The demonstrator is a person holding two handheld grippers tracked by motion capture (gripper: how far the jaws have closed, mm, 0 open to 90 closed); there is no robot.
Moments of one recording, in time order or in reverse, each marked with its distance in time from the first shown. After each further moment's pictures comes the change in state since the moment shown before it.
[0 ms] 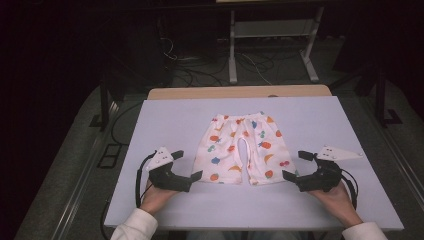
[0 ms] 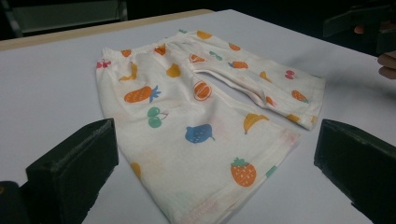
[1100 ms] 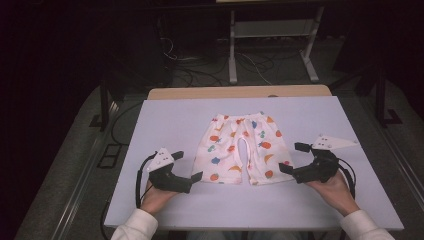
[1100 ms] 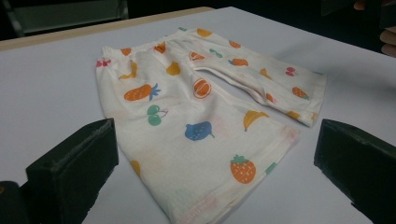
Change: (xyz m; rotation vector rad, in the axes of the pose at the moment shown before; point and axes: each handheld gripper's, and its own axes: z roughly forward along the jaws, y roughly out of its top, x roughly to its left) left arm -0.003 -0.001 -0.001 0.005 0.006 0.010; right arm 0.002 0.032 0.006 0.032 0.018 -0.031
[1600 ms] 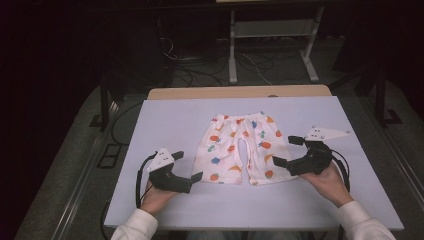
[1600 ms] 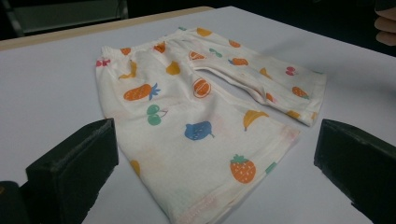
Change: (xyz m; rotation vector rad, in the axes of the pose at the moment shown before) left arm 0.000 0.000 0.000 0.002 -0.001 0.000; right arm 0.002 0.023 0.013 0.007 0.026 -0.016
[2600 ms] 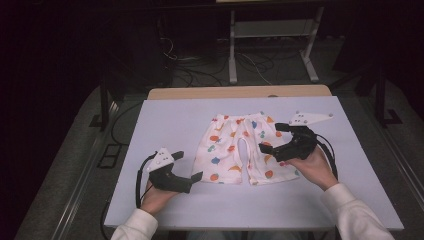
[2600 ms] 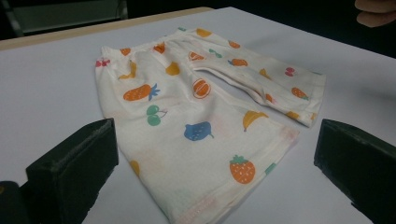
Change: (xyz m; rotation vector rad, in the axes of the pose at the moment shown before) left arm 0.000 0.000 0.000 -0.002 -0.002 -0.003; right arm 0.002 0.040 0.030 0.010 0.020 -0.047
